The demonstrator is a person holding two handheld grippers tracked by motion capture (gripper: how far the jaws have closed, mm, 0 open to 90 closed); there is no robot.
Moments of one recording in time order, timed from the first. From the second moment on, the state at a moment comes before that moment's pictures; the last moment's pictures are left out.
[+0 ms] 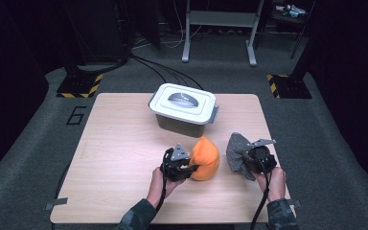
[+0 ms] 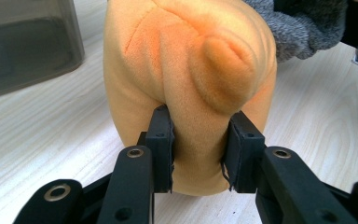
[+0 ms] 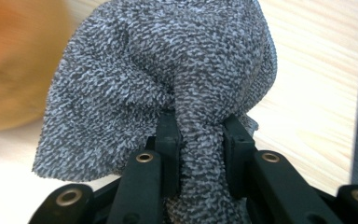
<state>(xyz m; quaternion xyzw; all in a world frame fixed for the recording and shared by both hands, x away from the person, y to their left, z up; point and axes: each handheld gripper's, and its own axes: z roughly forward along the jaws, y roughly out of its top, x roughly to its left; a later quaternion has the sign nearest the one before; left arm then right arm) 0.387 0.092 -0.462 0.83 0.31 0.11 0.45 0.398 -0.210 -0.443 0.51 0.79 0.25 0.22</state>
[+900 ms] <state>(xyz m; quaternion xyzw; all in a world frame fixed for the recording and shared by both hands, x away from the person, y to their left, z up) 0.387 0.093 -0.462 0.83 0.31 0.12 0.45 0.459 -0.272 -0.487 0.63 0.73 0.17 0.22</state>
